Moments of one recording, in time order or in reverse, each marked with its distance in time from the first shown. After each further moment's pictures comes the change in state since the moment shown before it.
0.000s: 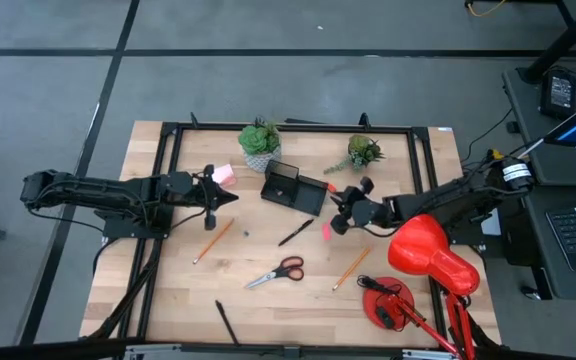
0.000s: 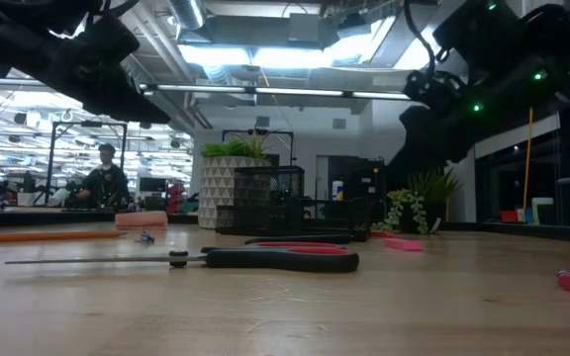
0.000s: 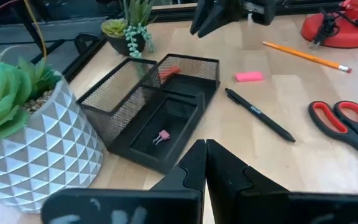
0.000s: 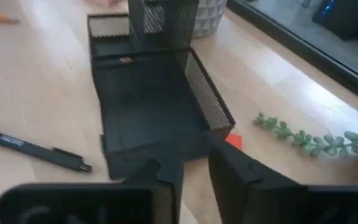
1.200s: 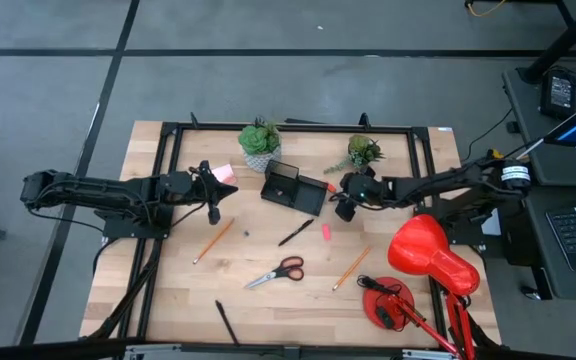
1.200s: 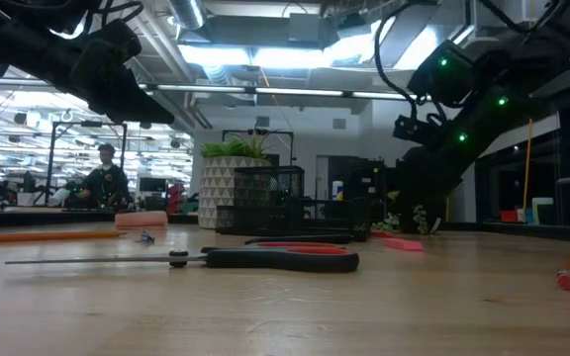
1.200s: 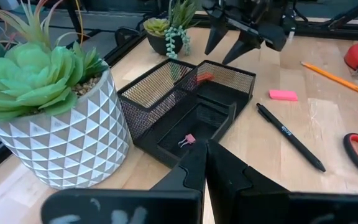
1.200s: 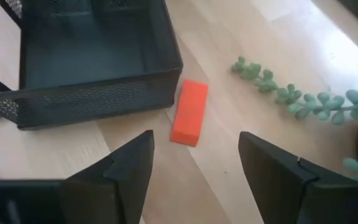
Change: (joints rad) left arm 0.000 0.000 0.000 0.023 -0.135 -0.133; right arm -0.300 0.022 0.001 -0.133 -0.330 -0.156
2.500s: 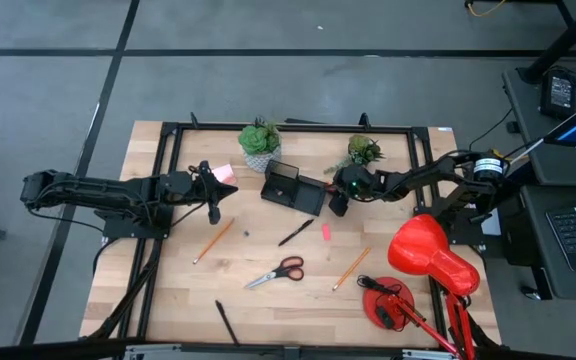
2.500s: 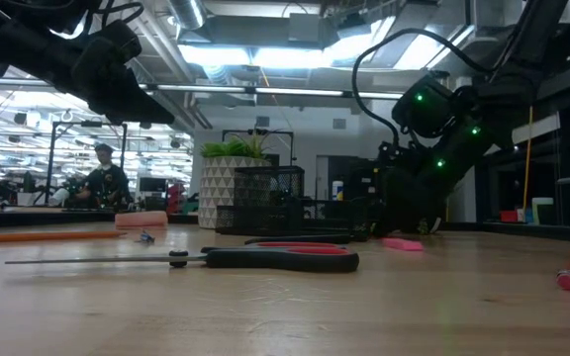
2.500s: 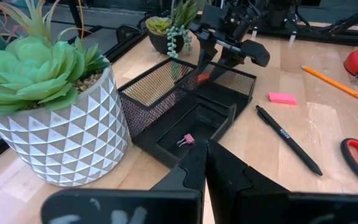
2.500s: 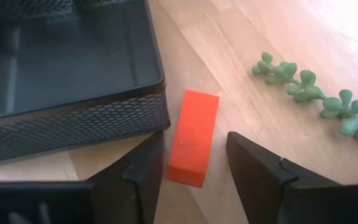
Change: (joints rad) left arm 0.000 0.000 0.000 0.000 -0.002 -0.035; right arm -0.145 0.226 0.004 0.214 -0.194 -0.046
